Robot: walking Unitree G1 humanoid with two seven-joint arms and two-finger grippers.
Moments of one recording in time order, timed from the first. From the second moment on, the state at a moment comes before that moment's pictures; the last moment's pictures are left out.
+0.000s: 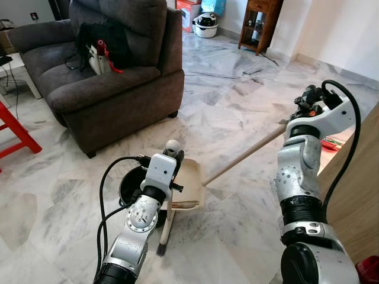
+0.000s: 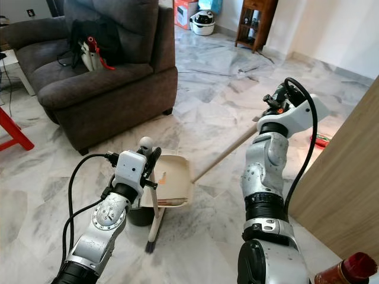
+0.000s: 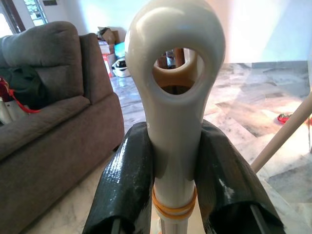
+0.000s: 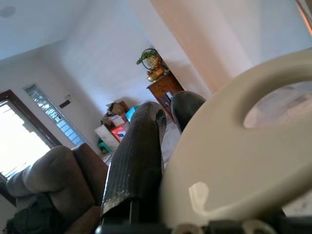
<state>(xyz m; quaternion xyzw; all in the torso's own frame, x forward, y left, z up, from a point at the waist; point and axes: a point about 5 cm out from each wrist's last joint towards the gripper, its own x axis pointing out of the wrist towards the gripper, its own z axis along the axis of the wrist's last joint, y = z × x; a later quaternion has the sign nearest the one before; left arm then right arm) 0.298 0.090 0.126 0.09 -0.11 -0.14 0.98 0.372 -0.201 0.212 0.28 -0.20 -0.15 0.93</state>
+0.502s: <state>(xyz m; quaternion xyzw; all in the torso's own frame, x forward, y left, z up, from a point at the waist) 0.298 0.090 0.126 0.09 -0.11 -0.14 0.98 0.372 -0.200 0.212 0.28 -0.20 -0.15 0.93</state>
